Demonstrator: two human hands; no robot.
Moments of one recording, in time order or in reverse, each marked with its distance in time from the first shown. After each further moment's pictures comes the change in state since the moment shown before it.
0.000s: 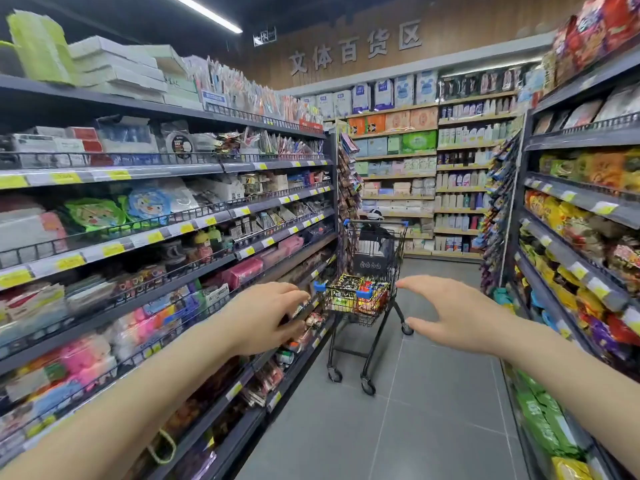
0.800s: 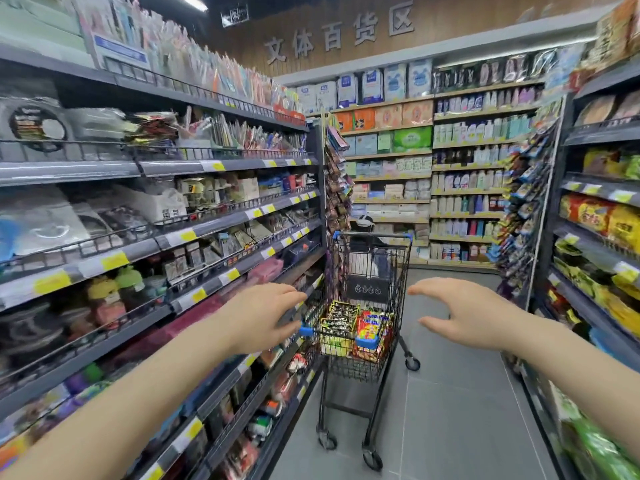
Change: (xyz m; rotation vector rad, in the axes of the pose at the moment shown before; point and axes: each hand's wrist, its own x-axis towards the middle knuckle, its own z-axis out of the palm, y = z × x) left_hand 0.355 -0.229 0.153 -0.015 0.001 0.046; right_hand 0.377 0.193 0.112 -0.022 -0.036 0.085
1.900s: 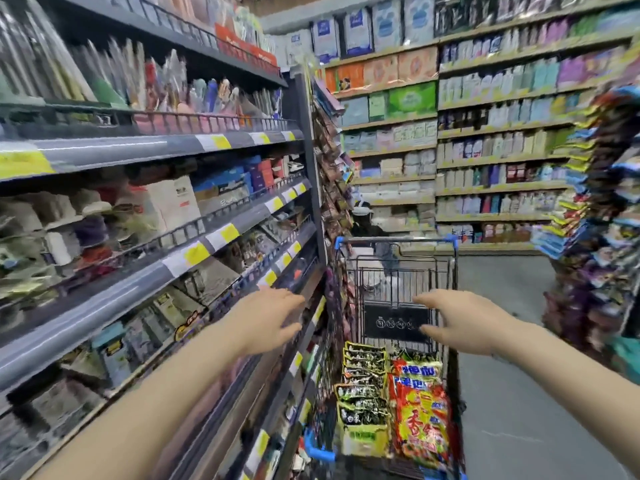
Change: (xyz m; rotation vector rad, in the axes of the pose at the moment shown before) left_hand 0.458 -0.365 0.234 0.010 -0.149 0.031; right_hand 0.546 0.153 0.173 0.022 -0.166 0.227
